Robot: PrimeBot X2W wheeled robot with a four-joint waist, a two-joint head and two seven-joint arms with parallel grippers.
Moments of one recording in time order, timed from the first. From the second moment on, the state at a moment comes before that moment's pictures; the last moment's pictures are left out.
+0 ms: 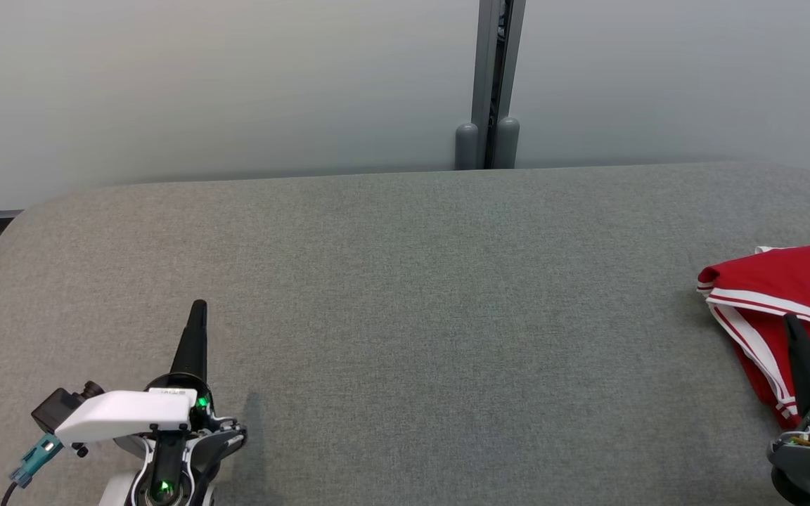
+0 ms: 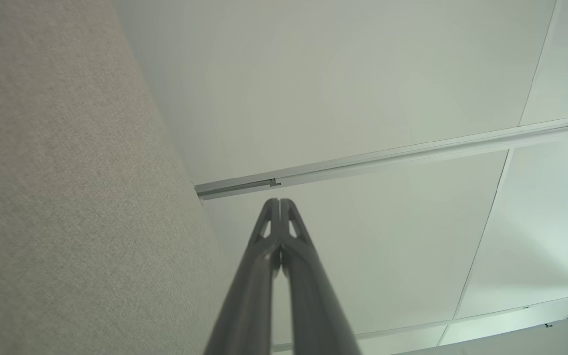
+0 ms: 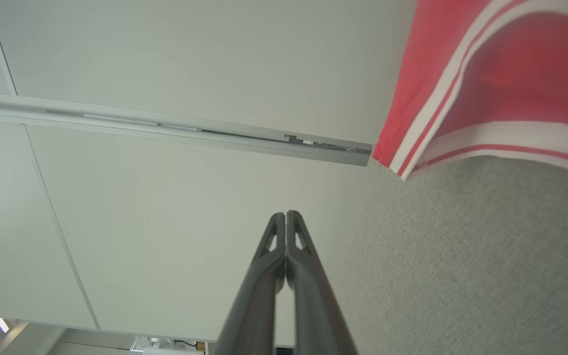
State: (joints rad) left arm -0.18 0.06 -0.10 0.33 -1.55 -0.11 -0.05; right arm -0.14 -0.06 -0.29 0.29 1.47 0.13 0.23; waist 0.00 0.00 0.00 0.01
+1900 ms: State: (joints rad) left arm -0.21 0.05 -0.08 0.35 -1.64 -0.13 -0.04; right arm -0.18 -0.06 -0.32 0.32 1.58 0.13 0.26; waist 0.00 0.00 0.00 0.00
